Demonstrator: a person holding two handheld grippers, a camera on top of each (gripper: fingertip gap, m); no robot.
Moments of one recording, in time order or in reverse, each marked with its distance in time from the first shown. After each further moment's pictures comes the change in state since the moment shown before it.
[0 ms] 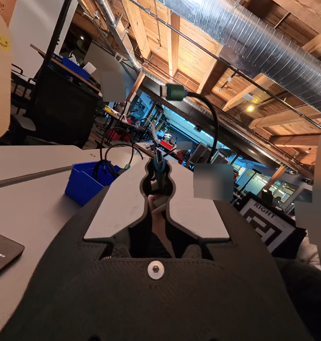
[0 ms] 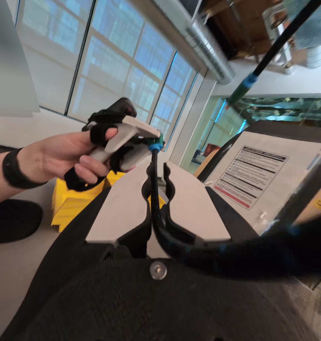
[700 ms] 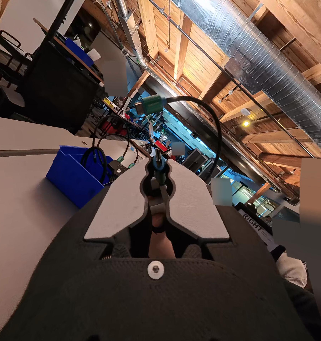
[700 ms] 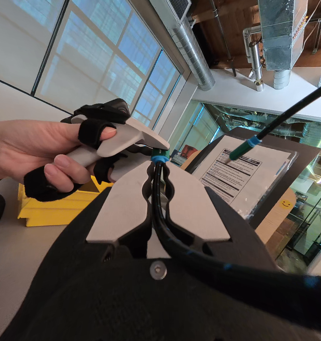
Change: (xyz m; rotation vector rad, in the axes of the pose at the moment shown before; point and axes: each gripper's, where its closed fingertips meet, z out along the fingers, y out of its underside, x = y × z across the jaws) left arm -0.005 0.029 0.019 0.010 -0.025 -0.151; right arm -0.005 0.011 0.001 -0.019 0.098 -0.157
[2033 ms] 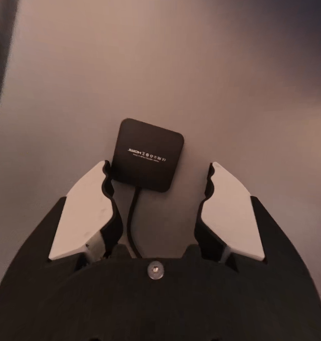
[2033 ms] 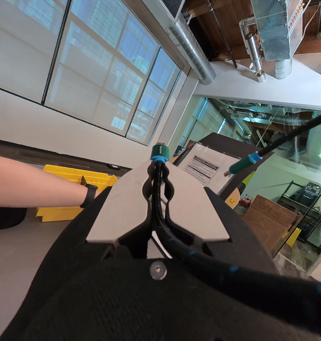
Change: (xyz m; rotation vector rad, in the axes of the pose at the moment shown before) left arm -0.274 0.110 -0.031 -1.369 -0.610 0.526; right arm 0.113 -0.089 -0.074 -0.033 -0.033 0.074
